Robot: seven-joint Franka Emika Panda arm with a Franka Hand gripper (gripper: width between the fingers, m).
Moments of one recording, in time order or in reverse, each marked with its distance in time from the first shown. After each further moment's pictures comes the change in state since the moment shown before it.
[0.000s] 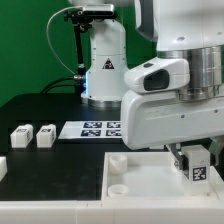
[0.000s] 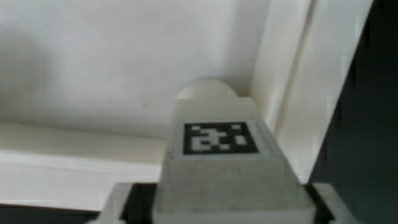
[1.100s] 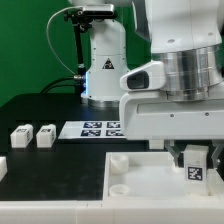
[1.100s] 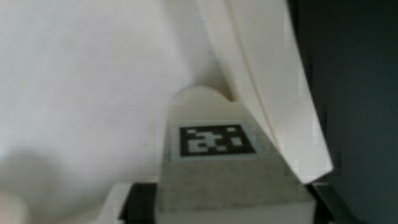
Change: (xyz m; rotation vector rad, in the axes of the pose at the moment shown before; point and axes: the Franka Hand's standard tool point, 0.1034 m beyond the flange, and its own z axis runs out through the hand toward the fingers) arm -0.002 0.000 0.001 0.044 0.009 0.673
